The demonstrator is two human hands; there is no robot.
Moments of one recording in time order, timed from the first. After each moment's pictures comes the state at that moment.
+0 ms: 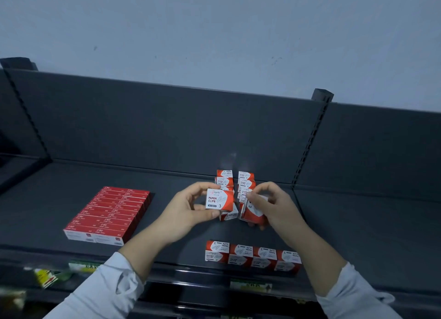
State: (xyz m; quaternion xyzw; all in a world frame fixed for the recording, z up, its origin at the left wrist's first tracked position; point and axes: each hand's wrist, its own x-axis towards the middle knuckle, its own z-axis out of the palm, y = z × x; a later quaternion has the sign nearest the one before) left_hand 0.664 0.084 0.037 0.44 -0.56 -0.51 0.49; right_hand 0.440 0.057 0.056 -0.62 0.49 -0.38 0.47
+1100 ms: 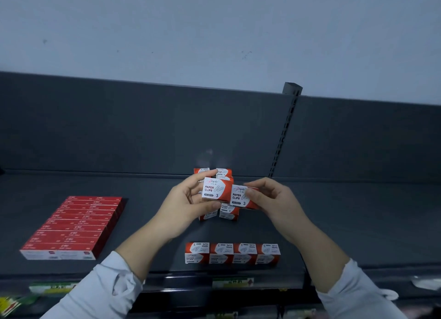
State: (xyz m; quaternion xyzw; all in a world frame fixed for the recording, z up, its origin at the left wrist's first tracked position) left_hand 0.625 0.069 0.050 0.37 -0.57 -0.55 0.50; right_hand 0.406 0.064 0.065 -0.59 0.47 -0.45 0.48
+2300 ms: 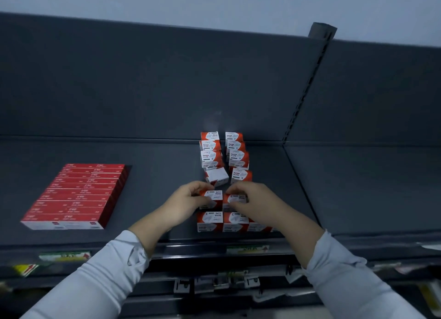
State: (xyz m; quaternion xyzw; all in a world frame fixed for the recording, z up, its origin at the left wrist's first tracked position) left_hand 0.650 0.041 -0.052 0.53 -0.51 -0.58 0.34; right_hand 0.443 0.040 -0.018 -0.76 0.56 -0.10 0.31
